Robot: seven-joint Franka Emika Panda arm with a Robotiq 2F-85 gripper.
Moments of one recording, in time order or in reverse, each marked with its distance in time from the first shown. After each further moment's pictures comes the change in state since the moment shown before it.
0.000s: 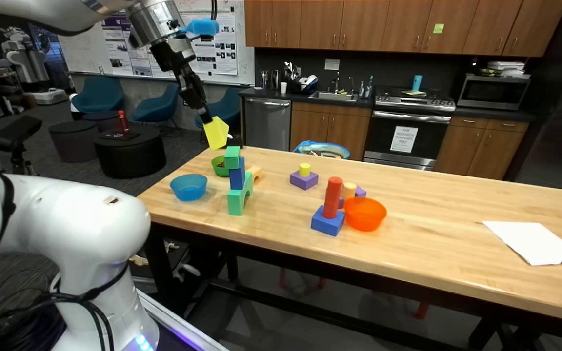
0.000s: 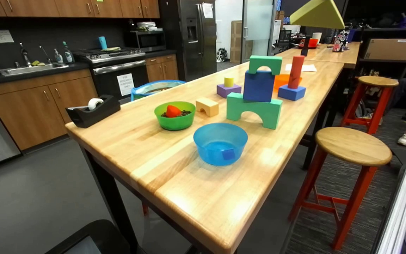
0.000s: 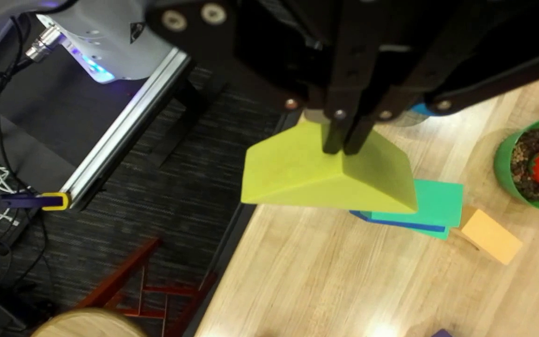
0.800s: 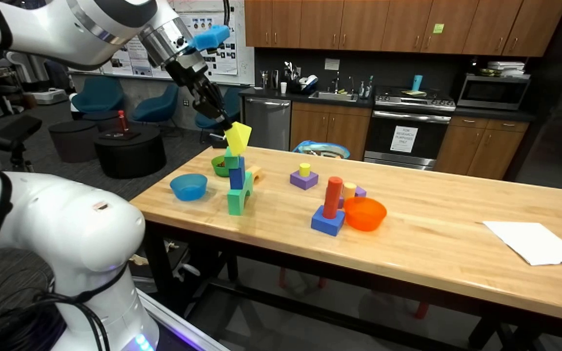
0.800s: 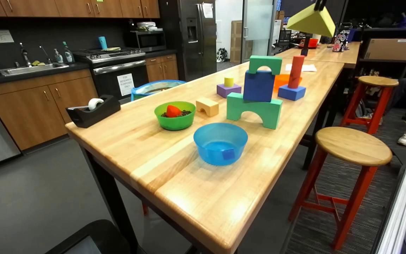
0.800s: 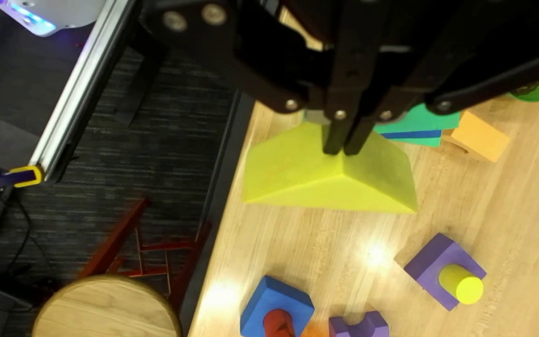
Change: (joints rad) arm -0.159 -0.016 0.078 -0.112 -0.092 0.194 0.148
